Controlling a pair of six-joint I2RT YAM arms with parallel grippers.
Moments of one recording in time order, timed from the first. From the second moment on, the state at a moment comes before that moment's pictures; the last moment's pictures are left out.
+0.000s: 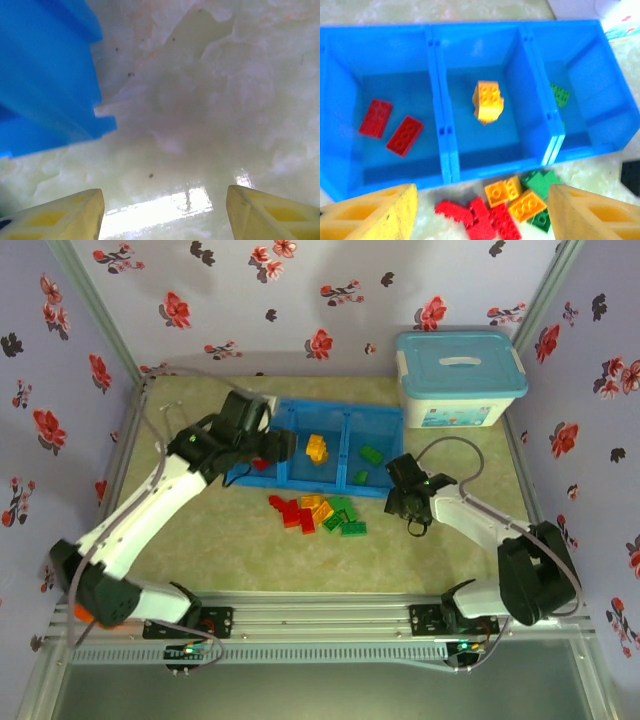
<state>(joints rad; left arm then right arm) -0.67 1.33 1.39 -0.82 -0.12 -0.36 0.47 1.38 0.80 -0.68 0.20 0.75</state>
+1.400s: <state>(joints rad) -0.75 1.32 0.76 -0.52 -0.08 -0.73 0.71 1.21 0.80 -0.67 0.21 0.81</state>
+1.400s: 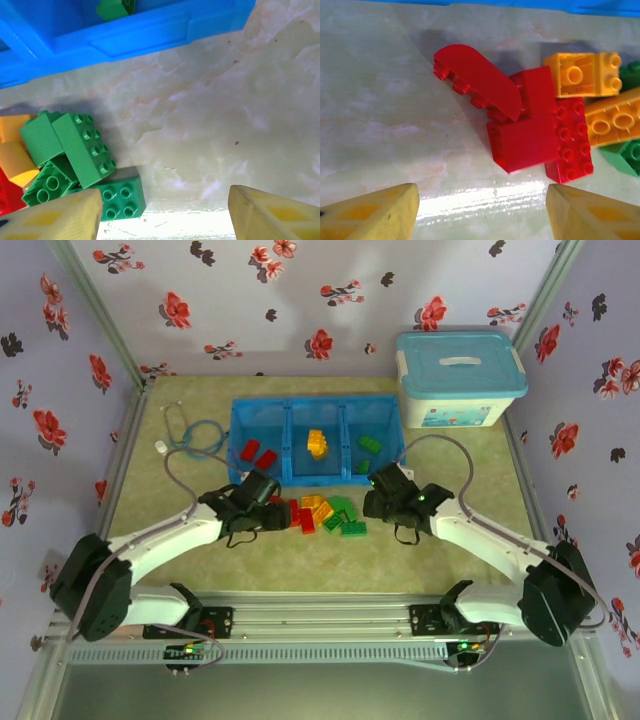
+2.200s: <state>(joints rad) -0.65 1.61 0.91 -0.42 -0.12 -0.82 0.74 0.98 0.63 -0.66 0.23 0.91</state>
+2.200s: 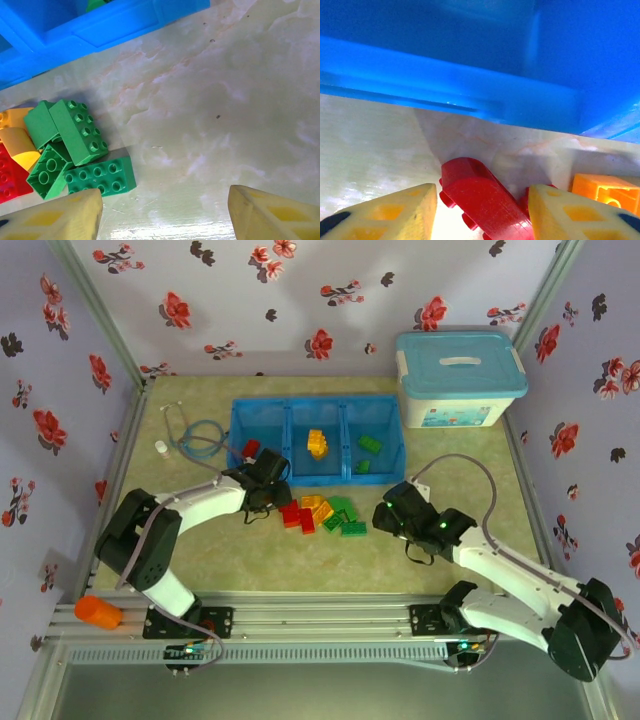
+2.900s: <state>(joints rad) -0.65 1.56 0.85 -0.43 -0.18 -0.82 0.74 0.97 0.60 -0.63 0.23 0.93</state>
